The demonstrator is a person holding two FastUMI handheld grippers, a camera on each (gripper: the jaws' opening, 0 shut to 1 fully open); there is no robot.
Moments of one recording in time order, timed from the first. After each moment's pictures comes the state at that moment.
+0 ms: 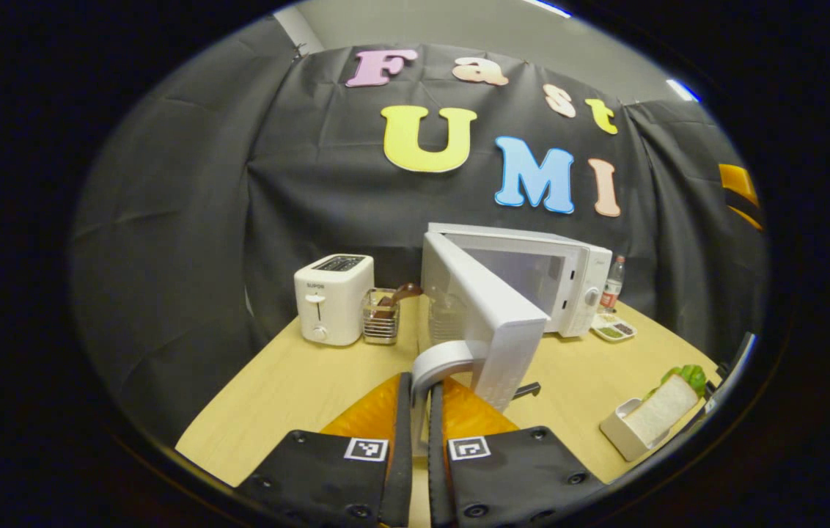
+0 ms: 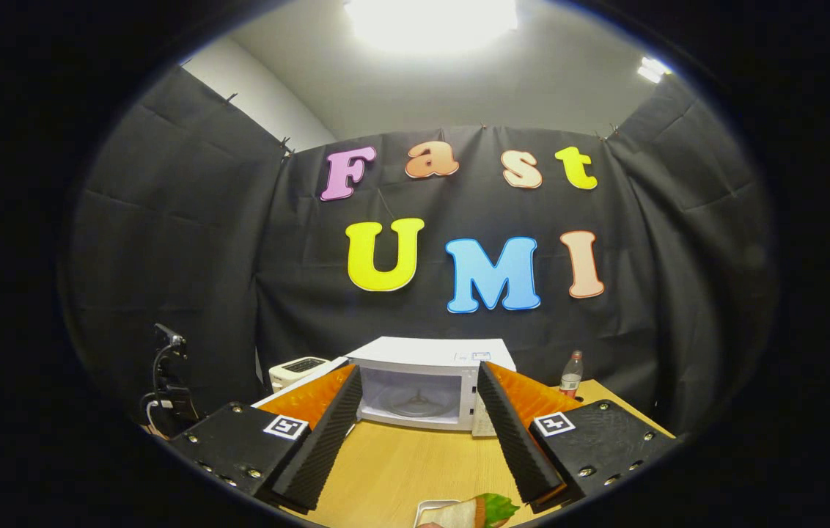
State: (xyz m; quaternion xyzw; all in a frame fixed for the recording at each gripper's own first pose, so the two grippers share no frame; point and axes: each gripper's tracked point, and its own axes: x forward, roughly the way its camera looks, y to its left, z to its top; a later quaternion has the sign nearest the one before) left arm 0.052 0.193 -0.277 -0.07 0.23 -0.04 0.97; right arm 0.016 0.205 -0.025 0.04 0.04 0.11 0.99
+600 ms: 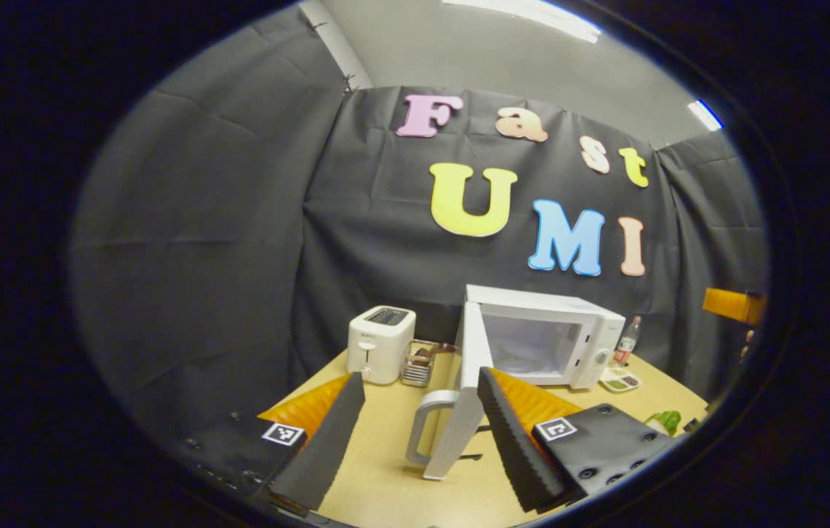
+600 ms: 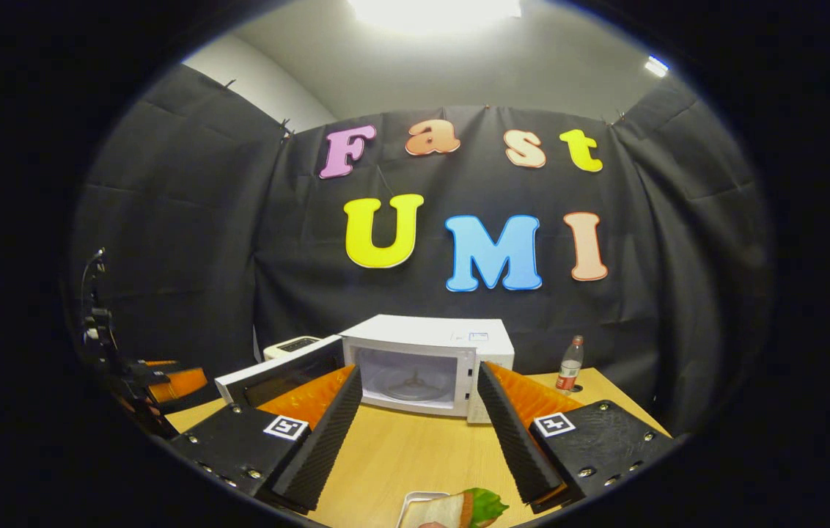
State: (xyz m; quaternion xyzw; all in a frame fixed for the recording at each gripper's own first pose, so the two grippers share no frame) left arm 0.006 0.243 -0.160 -0.09 0.13 0.05 0.99; right arm 0.029 0.174 -0.077 0.03 0.12 0.12 0.99
